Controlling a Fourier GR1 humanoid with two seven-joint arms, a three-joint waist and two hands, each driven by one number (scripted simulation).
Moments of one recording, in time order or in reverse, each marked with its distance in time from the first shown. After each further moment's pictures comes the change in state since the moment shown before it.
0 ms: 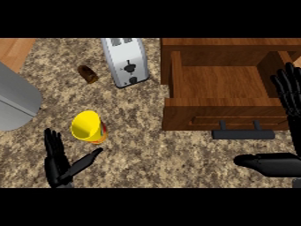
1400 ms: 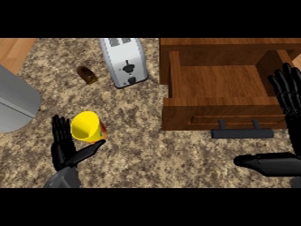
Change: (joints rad) left arm -0.238 0.040 0.088 0.343 0.018 -0.239 -0.153; right arm -0.005 0.010 -0.008 0.017 -0.010 0.027 -0.011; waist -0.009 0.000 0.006
